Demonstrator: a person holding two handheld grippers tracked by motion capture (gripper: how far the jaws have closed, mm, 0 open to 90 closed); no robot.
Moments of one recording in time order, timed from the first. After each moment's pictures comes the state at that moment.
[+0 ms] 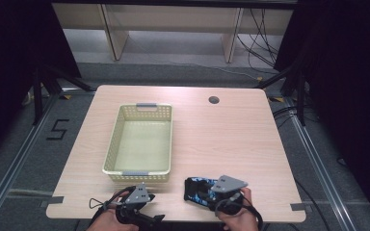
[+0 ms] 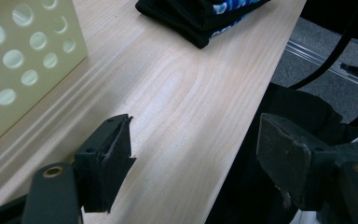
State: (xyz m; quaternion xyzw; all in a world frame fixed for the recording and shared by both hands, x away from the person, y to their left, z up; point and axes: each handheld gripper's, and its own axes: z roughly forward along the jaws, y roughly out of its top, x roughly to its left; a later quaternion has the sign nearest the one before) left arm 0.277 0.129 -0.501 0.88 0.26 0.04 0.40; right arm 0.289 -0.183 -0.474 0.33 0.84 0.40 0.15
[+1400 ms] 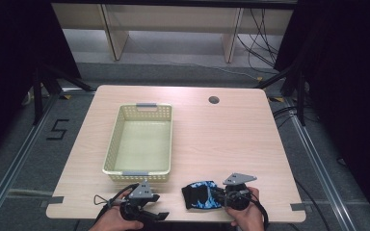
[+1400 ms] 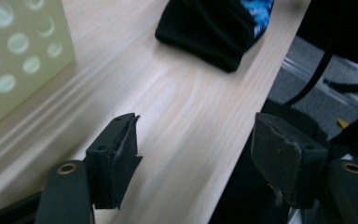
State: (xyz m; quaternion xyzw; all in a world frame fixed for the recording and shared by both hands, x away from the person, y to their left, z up) left arm 0.288 0.115 -0.503 0.85 0.30 0.00 0.43; right arm 0.306 -0.208 -0.507 0.41 0.83 0.36 0.08
